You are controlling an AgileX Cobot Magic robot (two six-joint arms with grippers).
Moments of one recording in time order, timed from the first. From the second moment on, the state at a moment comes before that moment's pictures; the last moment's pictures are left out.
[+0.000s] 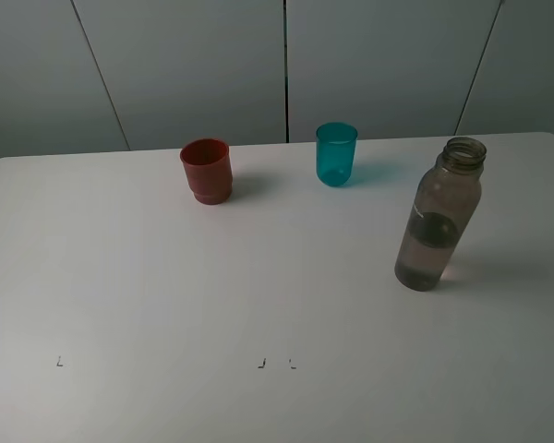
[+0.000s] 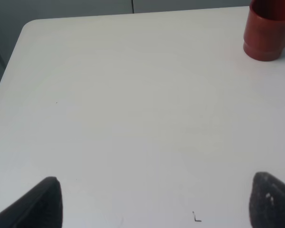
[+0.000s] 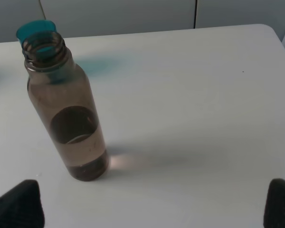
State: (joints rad) left arm 0.00 0.00 -0.51 0.02 1.09 0.01; right arm -0.08 0.00 -0.50 0.07 1.09 -0.01
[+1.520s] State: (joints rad) left arm 0.00 0.00 -0.51 0.02 1.09 0.01; right arm -0.08 0.00 -0.50 0.07 1.09 -0.01
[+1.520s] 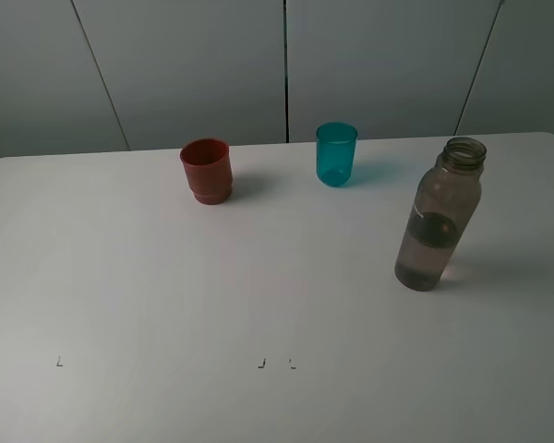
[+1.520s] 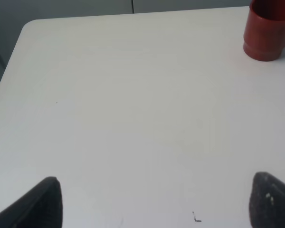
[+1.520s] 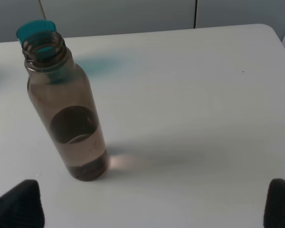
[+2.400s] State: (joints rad) left arm 0.00 0.00 -0.51 0.02 1.09 0.00; right arm -0.08 0.00 -0.50 0.09 1.09 -0.01
